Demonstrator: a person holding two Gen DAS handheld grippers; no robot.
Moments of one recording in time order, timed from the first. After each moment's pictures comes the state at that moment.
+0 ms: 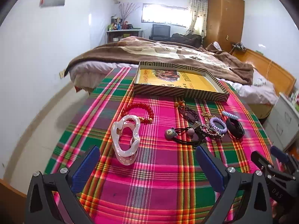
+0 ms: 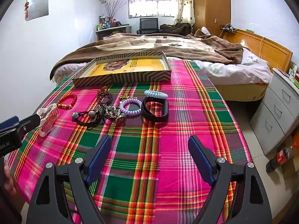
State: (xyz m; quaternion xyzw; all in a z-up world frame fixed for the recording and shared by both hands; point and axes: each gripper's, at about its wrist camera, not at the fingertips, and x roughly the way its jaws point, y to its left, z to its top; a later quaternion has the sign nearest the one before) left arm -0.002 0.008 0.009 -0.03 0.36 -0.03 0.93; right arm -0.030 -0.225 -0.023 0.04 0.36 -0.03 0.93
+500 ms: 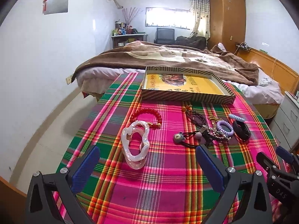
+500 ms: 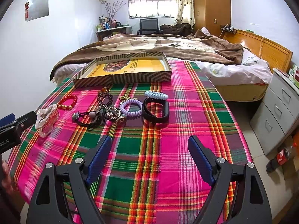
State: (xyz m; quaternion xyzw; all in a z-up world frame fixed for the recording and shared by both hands) left arm -0.004 0.005 0.016 0.00 0.35 0.00 0.94; right arm -0.030 -0.224 -0.023 0.04 0.35 -0.02 0.93
